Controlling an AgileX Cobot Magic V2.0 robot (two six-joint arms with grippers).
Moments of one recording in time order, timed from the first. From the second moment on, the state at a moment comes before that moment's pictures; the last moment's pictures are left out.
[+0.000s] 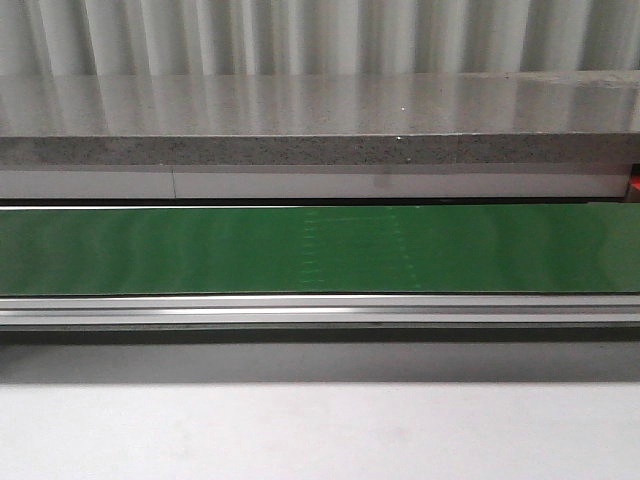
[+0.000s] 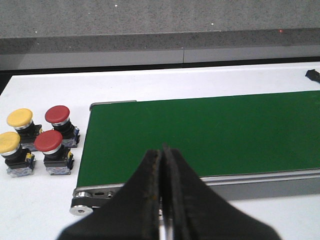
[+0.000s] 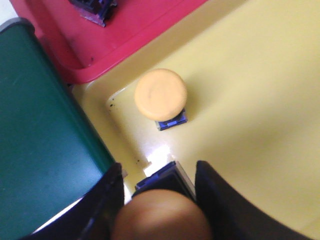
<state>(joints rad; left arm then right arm) -0.09 0.38 -0.56 -0.03 0.65 0.01 -0.62 1.20 -0.71 0.20 0.55 0.00</state>
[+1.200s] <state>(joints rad) -0.09 0.38 -0.56 -0.03 0.65 0.01 -0.64 1.43 -0.70 0.20 0.45 0.01</state>
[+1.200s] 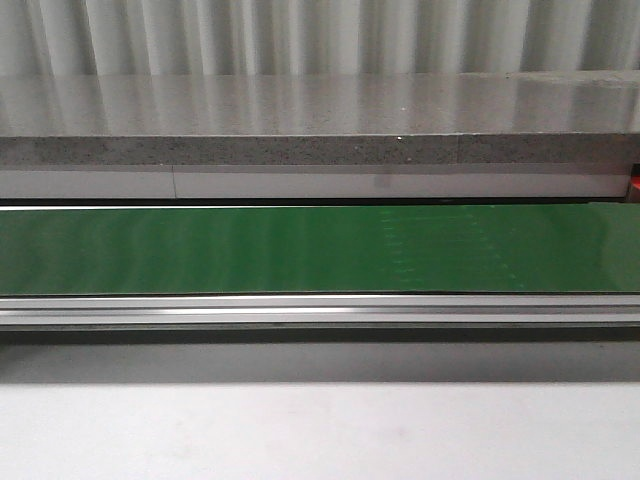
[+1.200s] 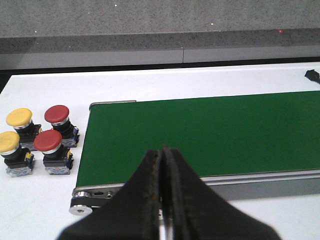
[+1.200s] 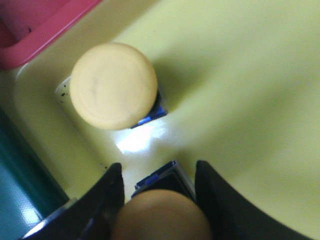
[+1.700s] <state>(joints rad) -0.09 0.38 -0.56 -0.03 0.65 0.01 -0.64 1.48 -0.70 0.20 0.46 0.01</state>
